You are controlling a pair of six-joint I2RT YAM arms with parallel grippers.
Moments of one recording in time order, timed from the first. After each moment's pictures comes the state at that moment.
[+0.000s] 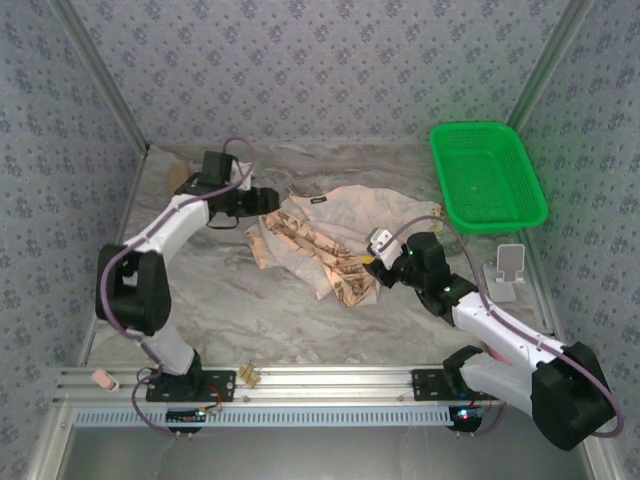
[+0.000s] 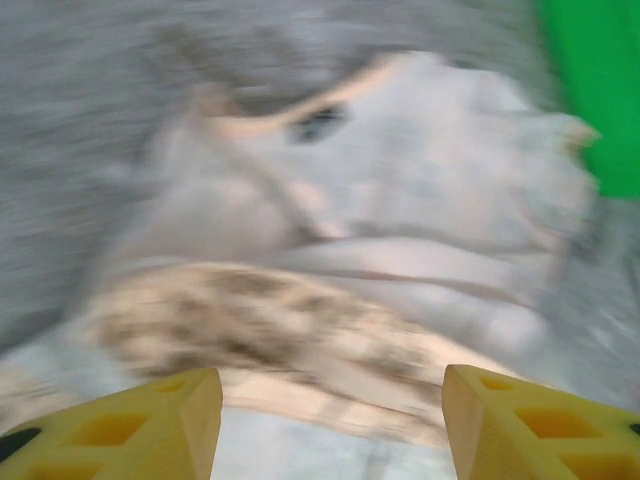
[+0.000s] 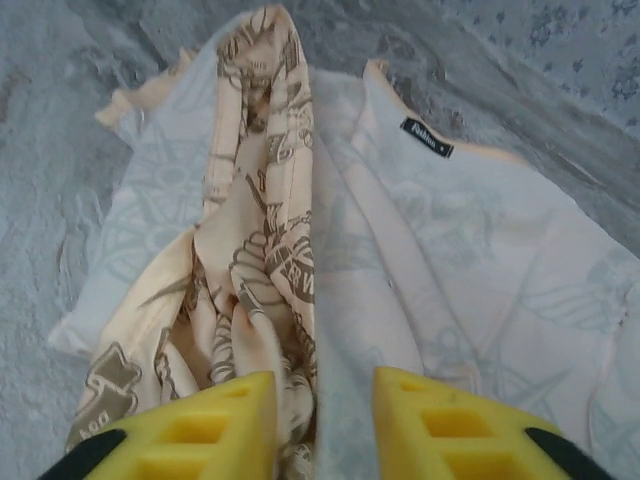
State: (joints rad) left arm -0.29 1.65 1.27 -0.47 0.53 -0.30; right arm 0.51 1.02 0.50 0.01 -0.23 -0.36
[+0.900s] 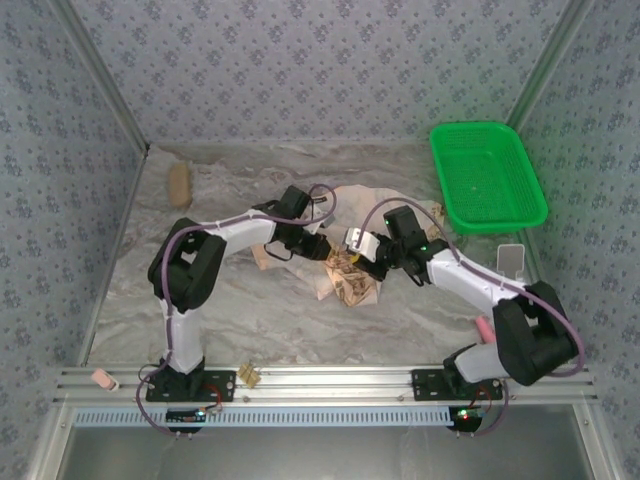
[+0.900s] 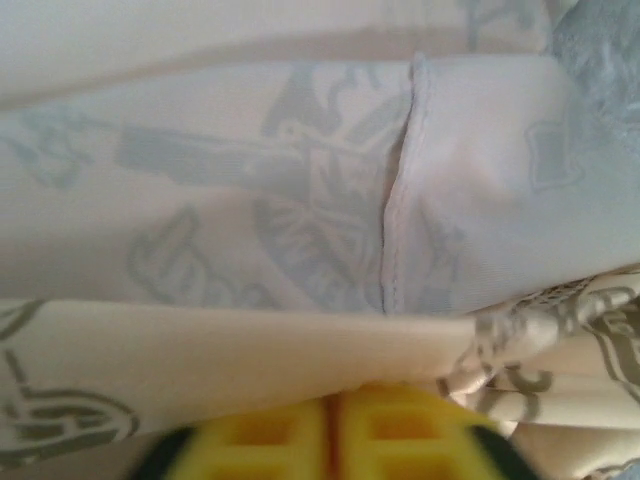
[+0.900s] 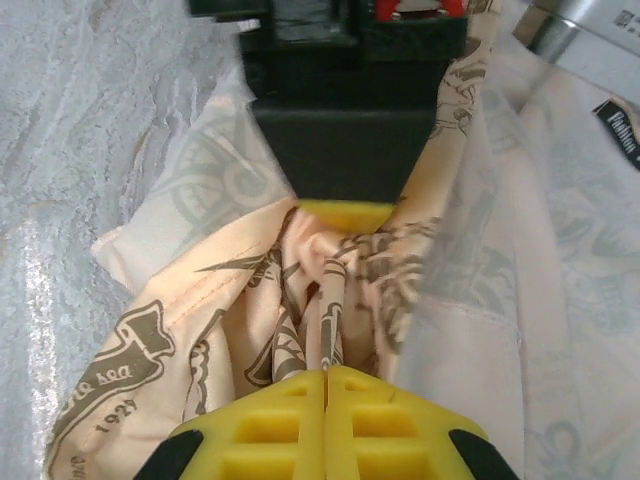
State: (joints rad) left arm -0.60 1.96 1.30 -0.43 0.53 -0.16; right arm 0.48 1.36 0.76 -0.22 -0.45 -0.71
